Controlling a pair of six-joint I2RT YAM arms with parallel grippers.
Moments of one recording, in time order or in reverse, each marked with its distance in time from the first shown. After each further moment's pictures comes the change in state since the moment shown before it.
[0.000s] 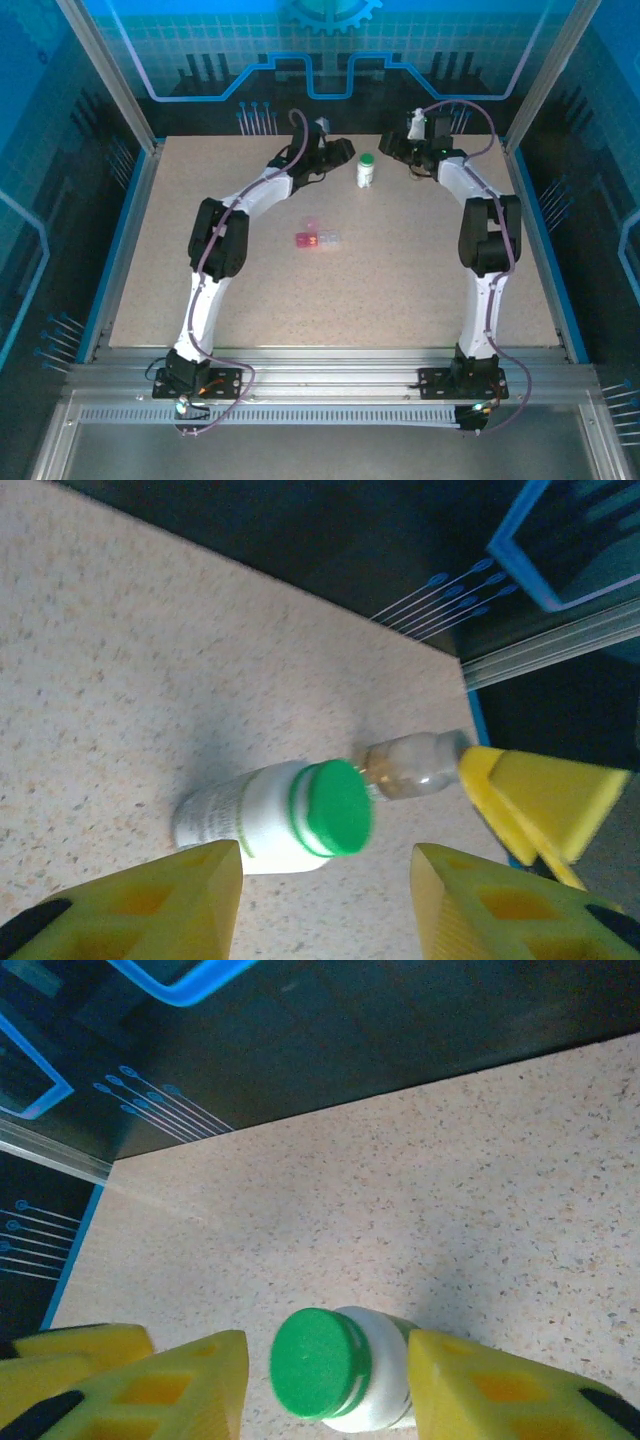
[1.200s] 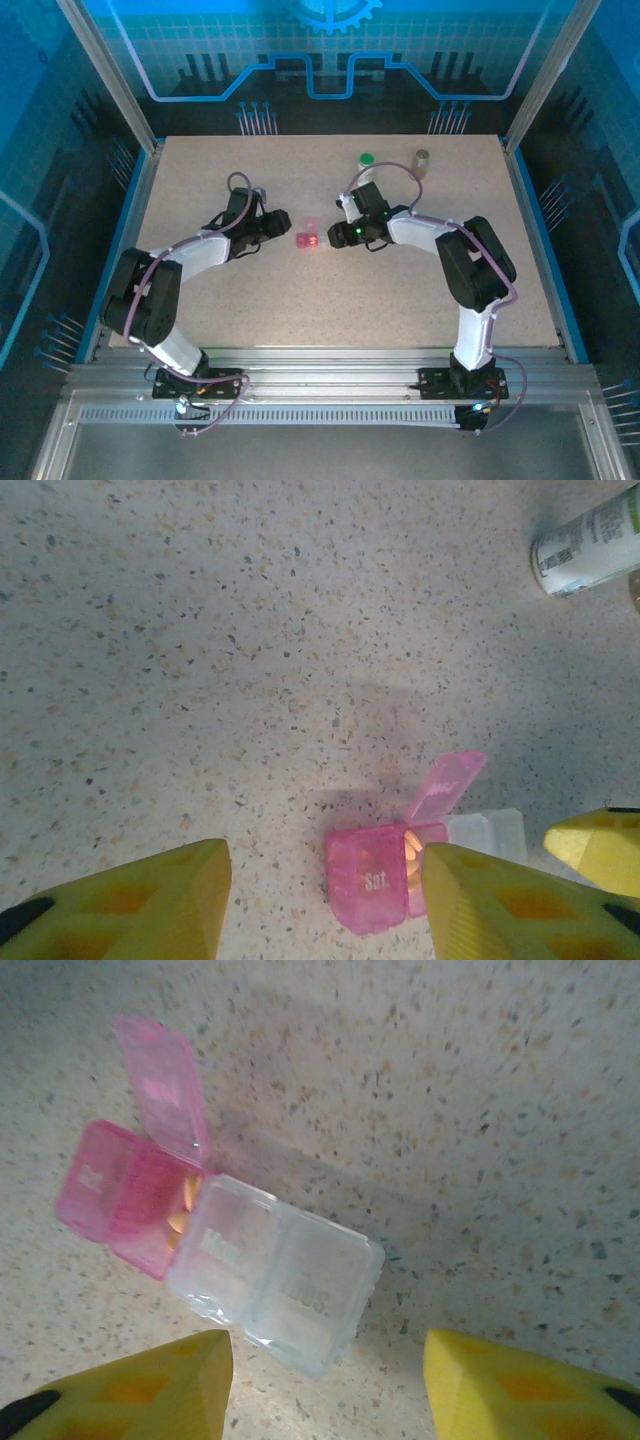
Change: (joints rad) left arm 0.137 -0.674 -1.075 0.065 -0.086 0.170; right arm 0.429 -0.244 -0.587 -0.068 0.275 -0.261
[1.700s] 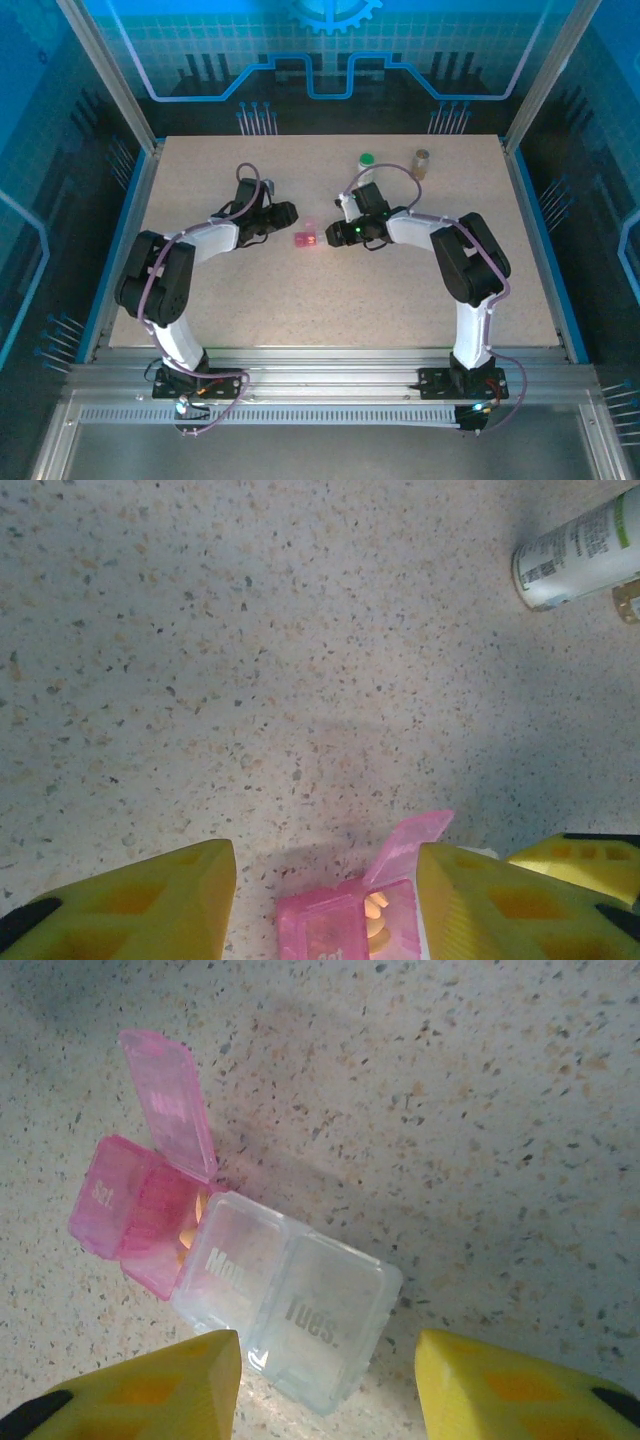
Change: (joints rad) left arm 0.000 0.120 0.113 0.010 0.046 0.004; right arm -0.022 0.038 0.003 0.078 -0.095 0.016
